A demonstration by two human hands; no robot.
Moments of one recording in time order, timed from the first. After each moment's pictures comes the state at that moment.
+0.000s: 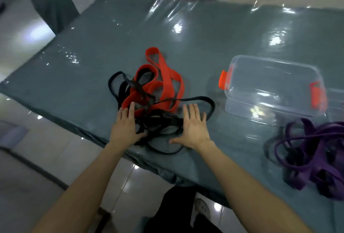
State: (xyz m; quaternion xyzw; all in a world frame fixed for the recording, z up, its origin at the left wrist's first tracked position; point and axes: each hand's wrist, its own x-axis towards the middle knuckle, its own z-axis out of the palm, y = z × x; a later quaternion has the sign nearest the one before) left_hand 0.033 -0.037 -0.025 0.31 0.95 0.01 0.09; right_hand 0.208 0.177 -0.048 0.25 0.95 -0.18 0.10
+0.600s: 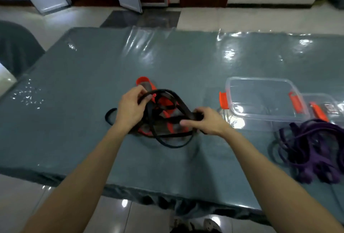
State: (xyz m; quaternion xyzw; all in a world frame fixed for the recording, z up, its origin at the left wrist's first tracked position) left_hand -0.105 0.065 0.086 0.46 0.80 0.38 0.03; right_hand 0.161 0.219 0.078 0.37 0.83 -0.42 -0.05
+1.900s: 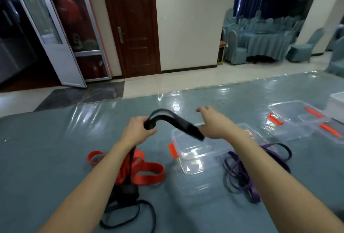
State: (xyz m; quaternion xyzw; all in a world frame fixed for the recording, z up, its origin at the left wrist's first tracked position) left_hand -0.006 0.238 0.193 0.61 0.73 0.28 0.11; right_hand 0.293 0.290 0.258 0.52 0.84 -0.12 -0.06
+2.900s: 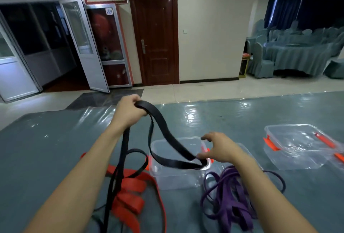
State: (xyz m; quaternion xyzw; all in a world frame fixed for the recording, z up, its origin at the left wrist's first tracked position) left_hand 0.127 0.273 0.301 0.51 0.74 0.43 0.08; right_hand 0.452 0.384 0.197 0.45 0.87 -0.18 -0.09
